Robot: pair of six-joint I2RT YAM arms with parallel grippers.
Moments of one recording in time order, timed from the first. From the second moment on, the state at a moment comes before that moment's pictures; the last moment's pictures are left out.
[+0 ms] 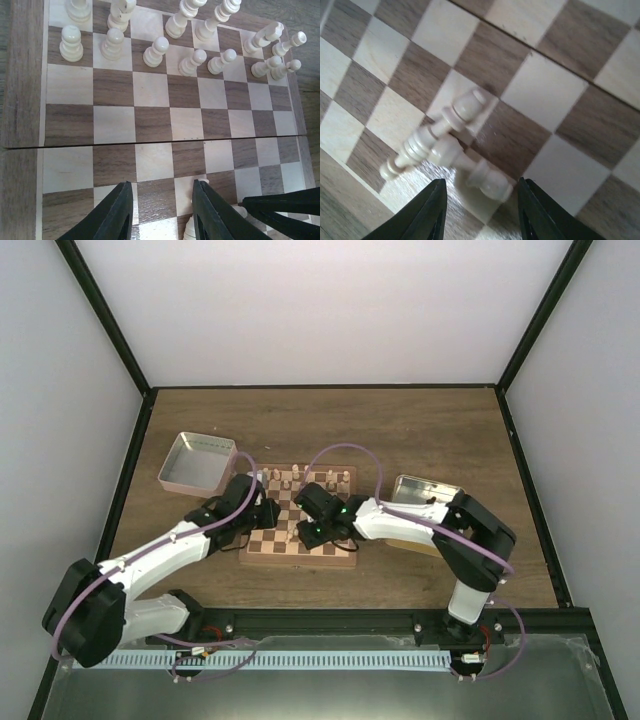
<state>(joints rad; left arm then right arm) -0.62 1.18 0.61 -0.27 -0.02 -0.62 0.99 1.71 1.04 -0.37 -0.02 0.50</state>
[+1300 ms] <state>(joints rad) -0.52 1.18 0.51 -0.16 0.19 -0.69 1.00 1.75 1.07 -0.33 0.04 0.29</state>
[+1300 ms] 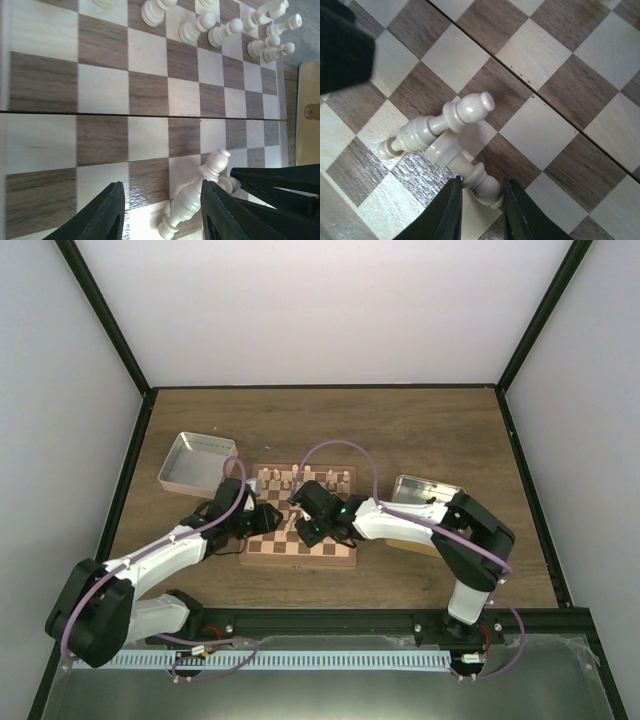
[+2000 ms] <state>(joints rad) -0.52 1.25 0.48 0.02 0.38 -0.72 1.00 1.68 1.01 -0.23 0.02 0.32</state>
